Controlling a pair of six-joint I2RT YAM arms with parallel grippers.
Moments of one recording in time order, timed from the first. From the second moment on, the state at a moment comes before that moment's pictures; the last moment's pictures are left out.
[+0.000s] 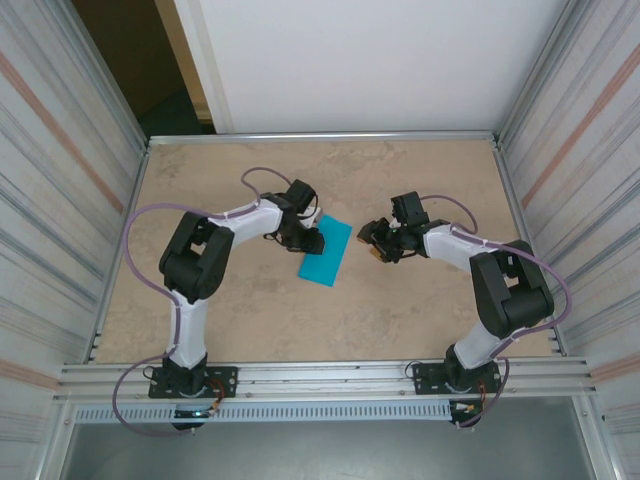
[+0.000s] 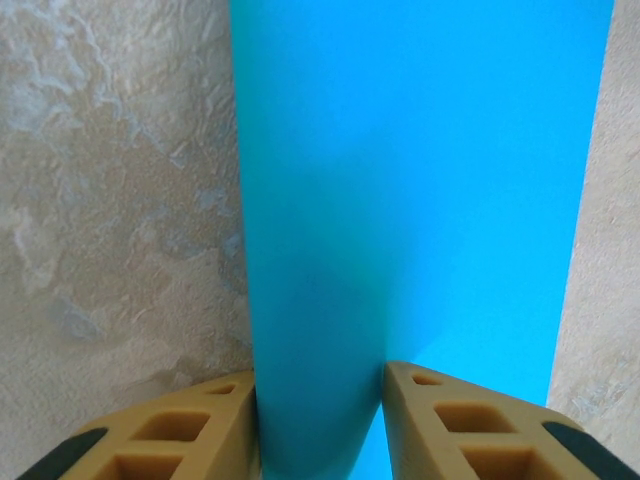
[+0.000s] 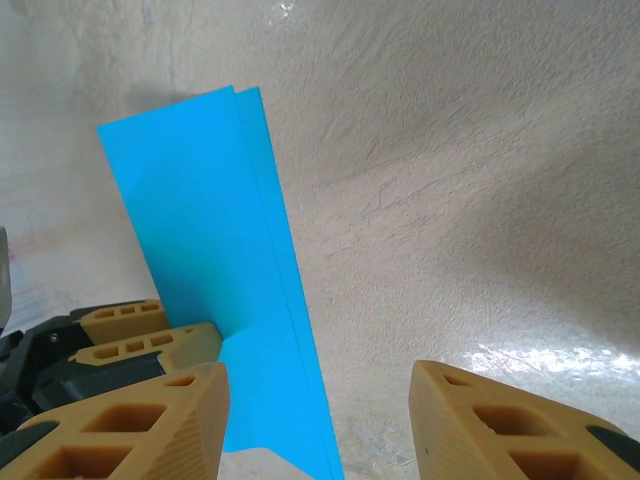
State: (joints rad) left arm -0.58 2.07 1.41 -0.64 0.27 -0.28; right arm 0.36 1.62 0.87 -0.20 -0.39 1.04
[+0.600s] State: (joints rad) left arm -0.63 2.13 1.50 -0.76 0.16 -0.26; right arm 0.36 1.64 0.86 -0.17 -0.39 1.04
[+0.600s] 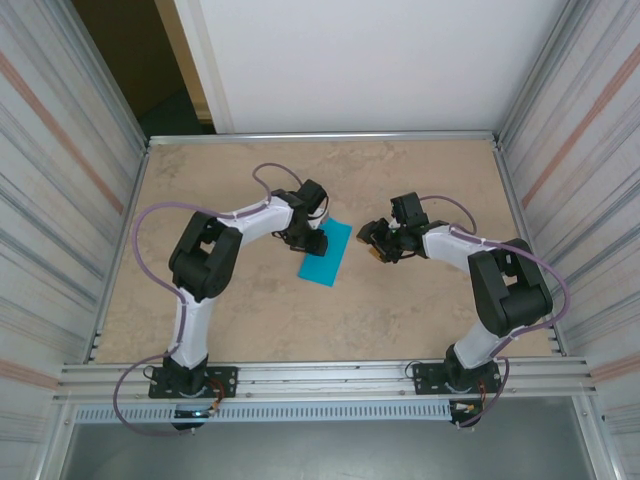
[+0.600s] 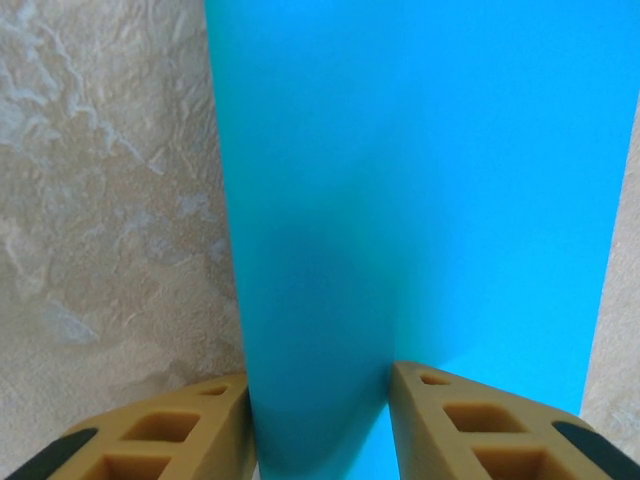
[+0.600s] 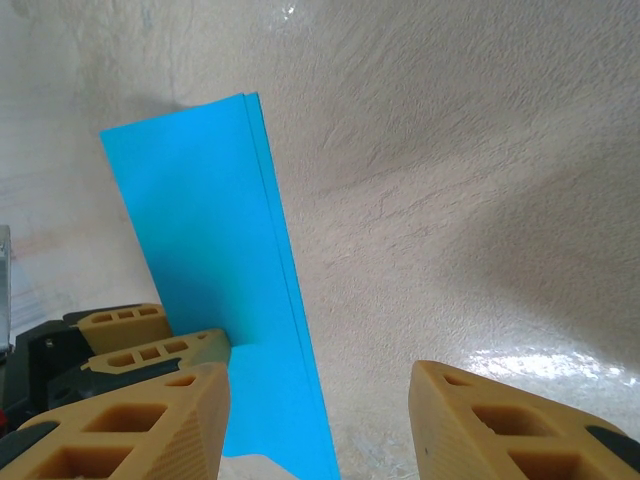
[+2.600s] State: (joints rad) left arm -0.64 2.16 1.54 -0.81 0.15 -0.22; right arm 0.44 1.75 0.86 -0.05 -0.50 1.03
